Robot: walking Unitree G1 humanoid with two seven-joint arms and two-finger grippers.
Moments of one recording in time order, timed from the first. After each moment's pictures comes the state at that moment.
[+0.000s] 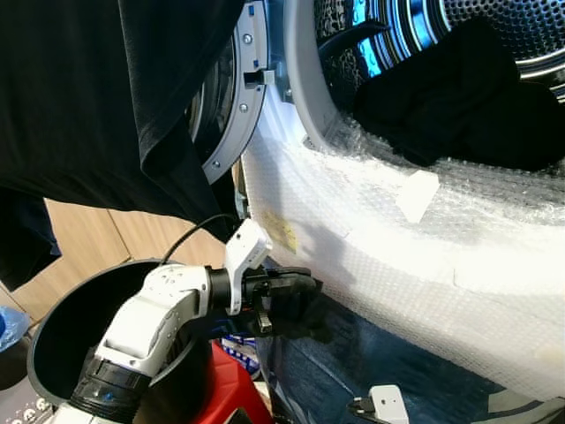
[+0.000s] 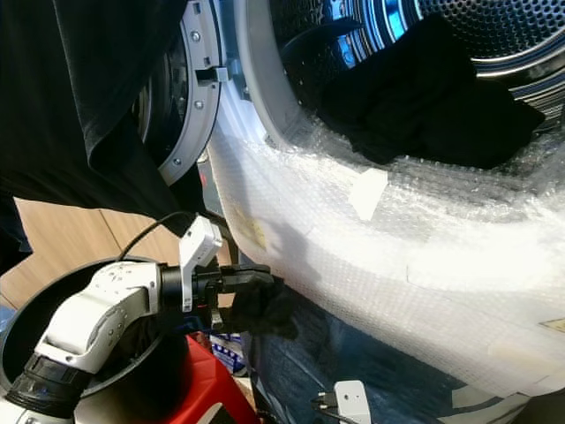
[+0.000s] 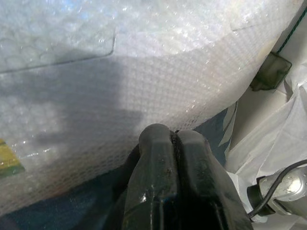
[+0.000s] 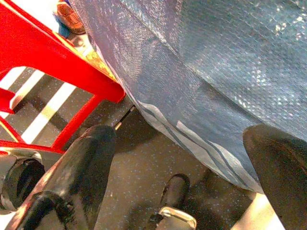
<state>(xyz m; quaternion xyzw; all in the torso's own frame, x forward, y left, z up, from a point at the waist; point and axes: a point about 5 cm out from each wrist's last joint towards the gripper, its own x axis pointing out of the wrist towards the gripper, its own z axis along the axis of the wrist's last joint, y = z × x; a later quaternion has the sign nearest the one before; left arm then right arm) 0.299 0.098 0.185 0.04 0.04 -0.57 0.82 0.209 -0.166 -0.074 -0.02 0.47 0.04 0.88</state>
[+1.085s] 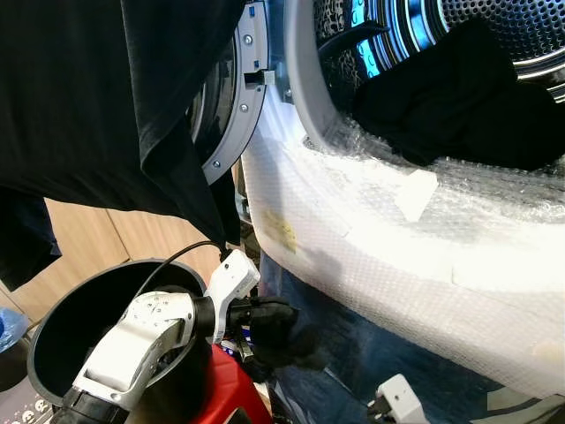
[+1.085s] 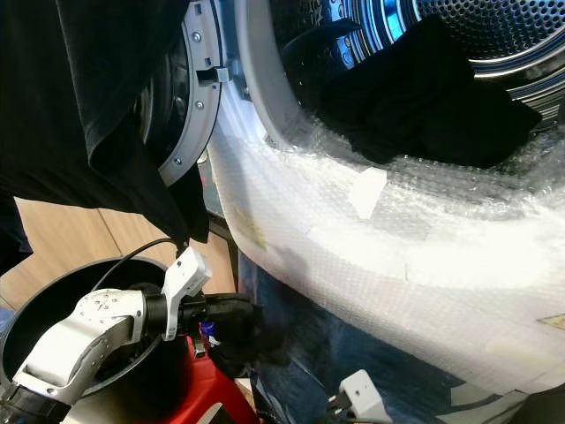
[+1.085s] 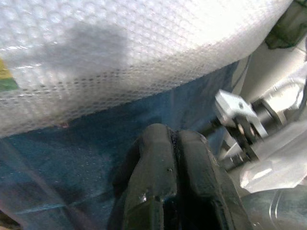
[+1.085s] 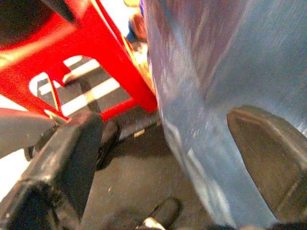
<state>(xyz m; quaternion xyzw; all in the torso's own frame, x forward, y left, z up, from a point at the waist) 0.279 0.116 0.152 0.07 0.12 -0.54 0.83 0.235 -0.203 -0.036 -0.04 0.37 0.29 0.88</state>
